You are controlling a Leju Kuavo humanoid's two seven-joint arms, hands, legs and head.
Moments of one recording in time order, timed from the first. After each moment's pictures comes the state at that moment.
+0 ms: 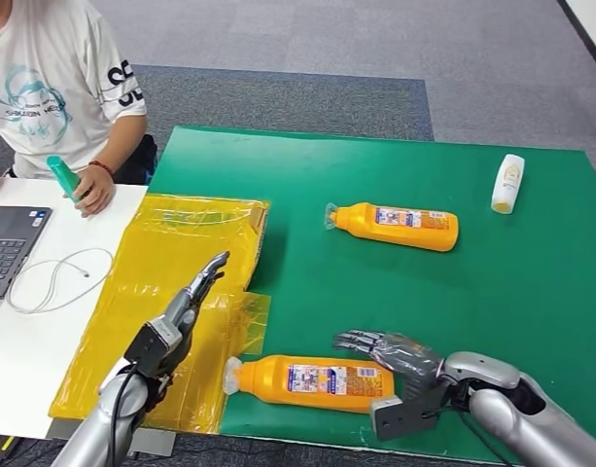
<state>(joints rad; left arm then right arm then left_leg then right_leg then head) -0.09 0.04 -0.27 -1.37 -0.28 -0.25 -0.56 -0.32 -0.50 0.81 -1.53 0.44 0.26 -0.31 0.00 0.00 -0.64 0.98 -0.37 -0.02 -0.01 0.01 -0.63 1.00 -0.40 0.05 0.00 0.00</state>
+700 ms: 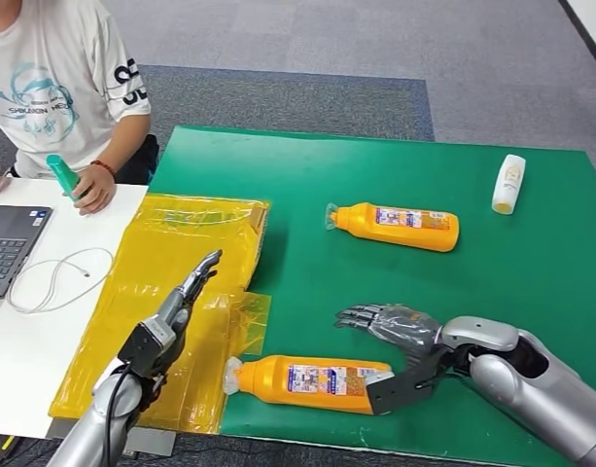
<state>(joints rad) -0.08 0.04 -0.25 -1.38 -0.29 -0.25 -0.56 -0.52 -0.53 0.93 -1.54 0.45 0.35 -0.21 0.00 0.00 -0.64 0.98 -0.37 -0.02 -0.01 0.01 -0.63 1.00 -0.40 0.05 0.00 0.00</state>
